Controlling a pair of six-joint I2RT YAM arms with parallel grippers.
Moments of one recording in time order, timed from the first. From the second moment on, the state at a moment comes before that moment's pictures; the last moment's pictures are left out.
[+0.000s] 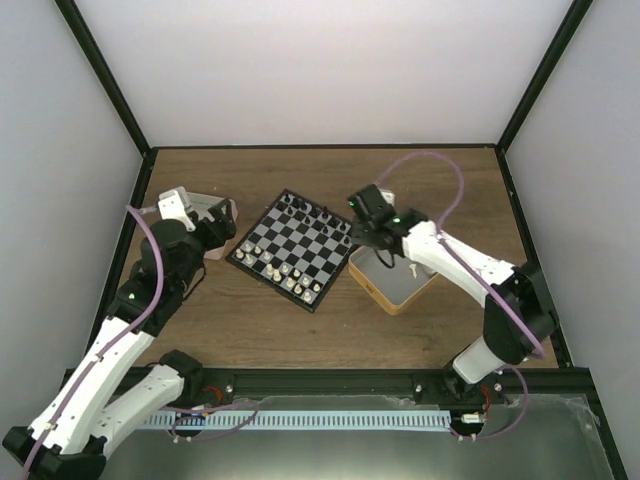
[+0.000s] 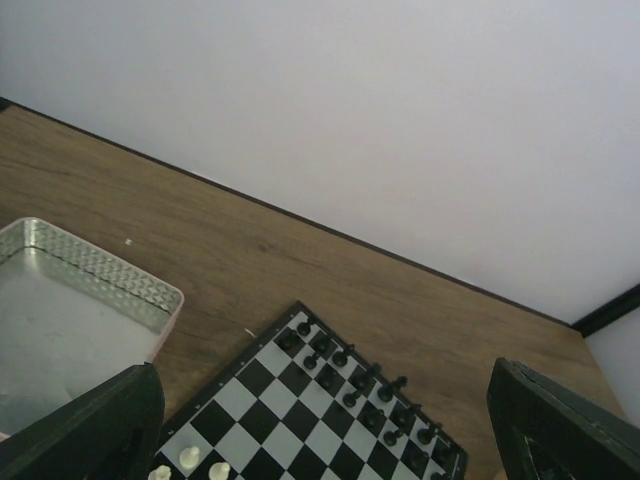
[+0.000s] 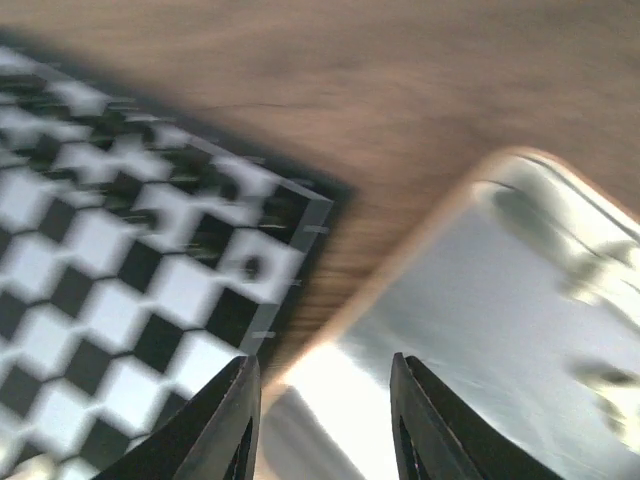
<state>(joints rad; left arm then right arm) -0.46 0.74 0.86 -0.38 -0.34 -0.59 0.69 1.57 1.25 -0.63 0.28 0.65</state>
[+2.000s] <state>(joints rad) -0.48 0.96 0.73 -0.14 0.09 -0.61 0.30 1.33 0.81 -0.34 -0.02 0.83</state>
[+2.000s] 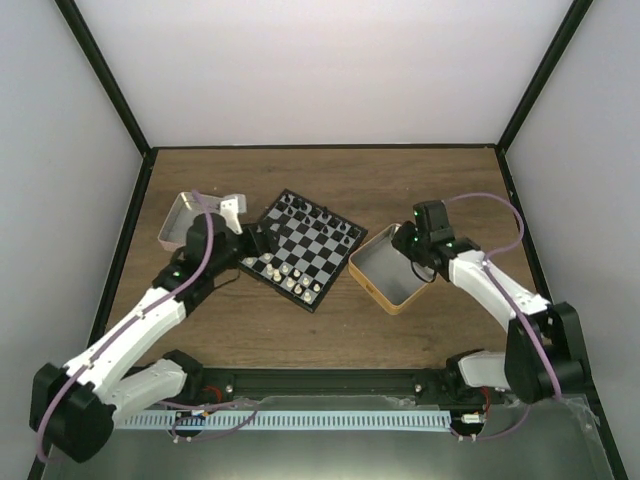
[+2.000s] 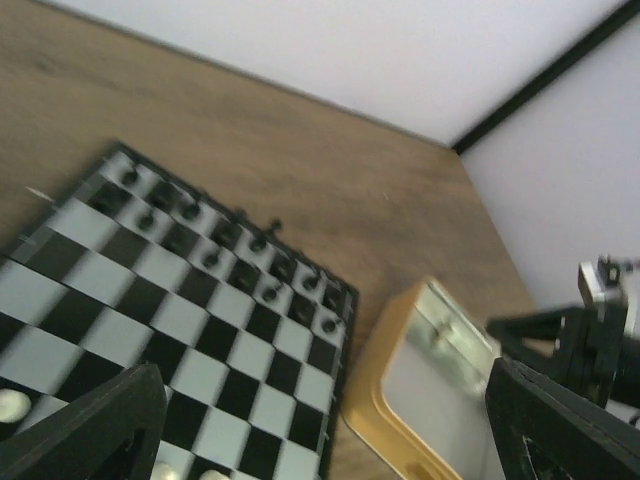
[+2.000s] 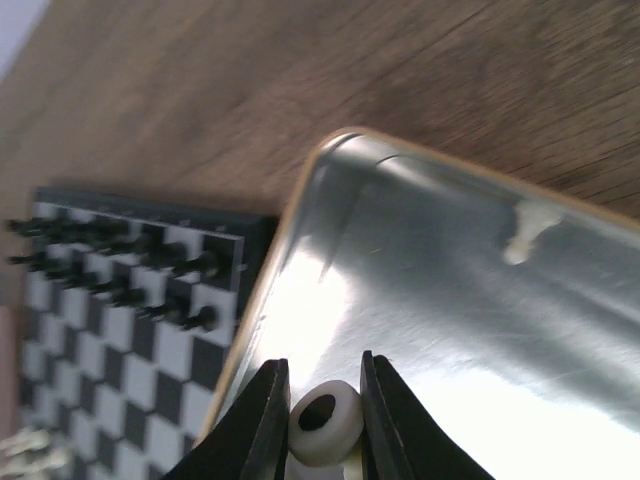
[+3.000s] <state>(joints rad) -1.03 1.57 0.72 0.69 0.00 -0.61 0.30 0.97 0.40 0.25 -0.63 1.83</state>
